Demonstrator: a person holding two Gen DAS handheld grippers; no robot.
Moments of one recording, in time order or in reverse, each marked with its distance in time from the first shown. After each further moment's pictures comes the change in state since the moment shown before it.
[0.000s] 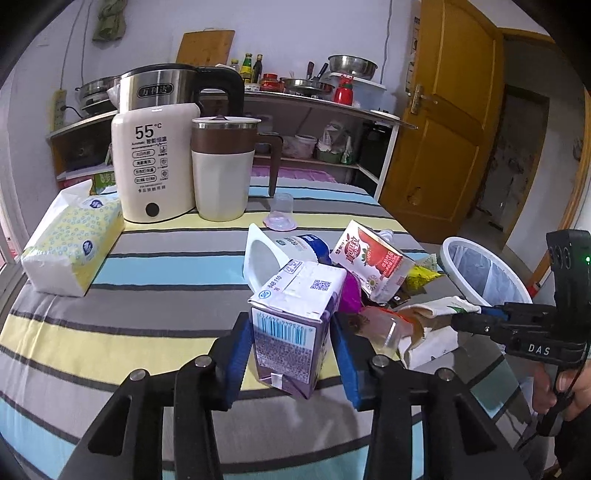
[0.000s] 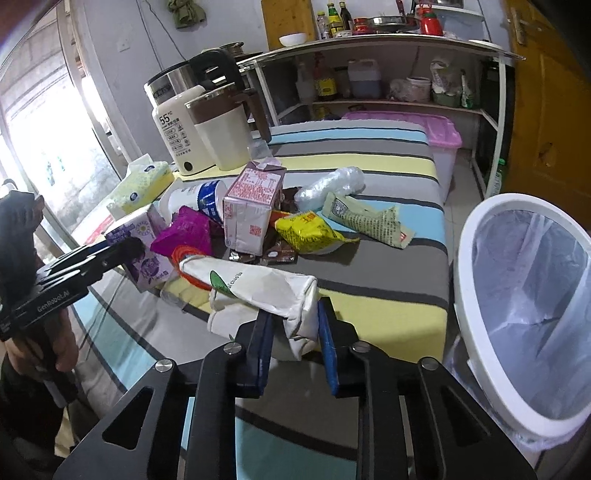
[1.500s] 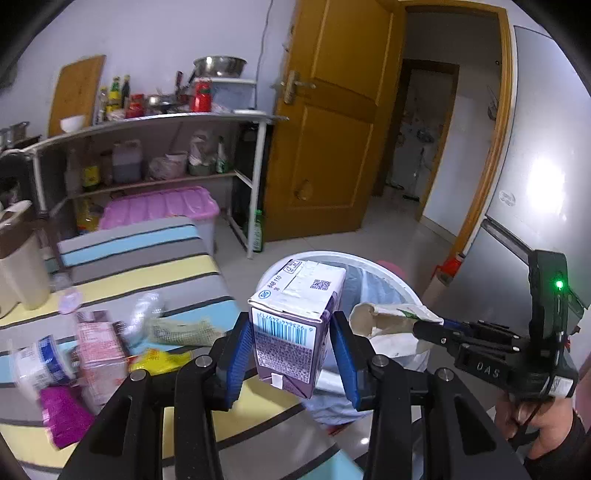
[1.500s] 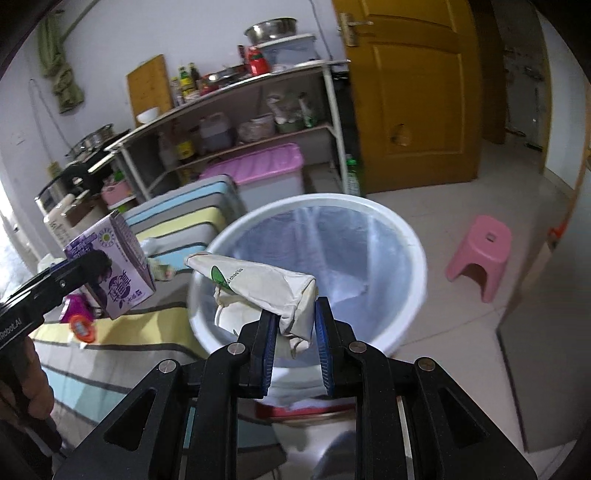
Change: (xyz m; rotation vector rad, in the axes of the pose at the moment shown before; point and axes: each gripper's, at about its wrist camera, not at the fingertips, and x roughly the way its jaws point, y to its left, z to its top) left arm 0.046 -0.220 0.052 0.223 0.011 -0.331; right arm -0.130 -0.144 -0.050 0.328 -0.185 -0.375
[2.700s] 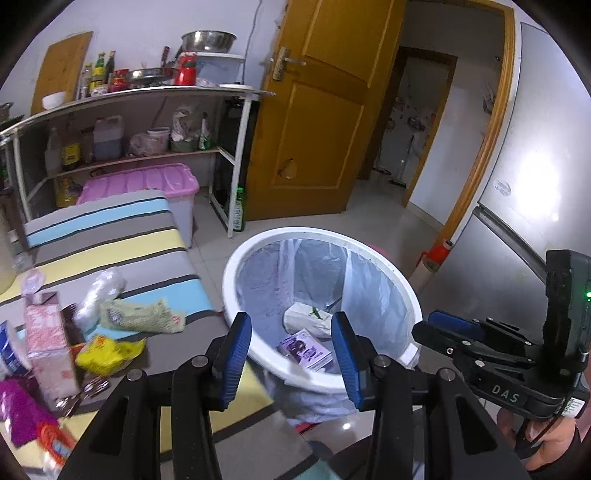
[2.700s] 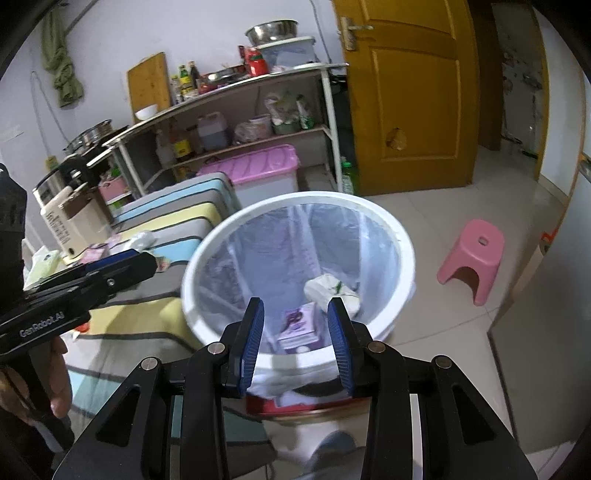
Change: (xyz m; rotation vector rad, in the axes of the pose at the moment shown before) left arm 0.029 -0.003 -0.011 -0.024 0.063 -0.054; right arm -0.010 0.009 -0.005 -0.029 -0.014 -0.003
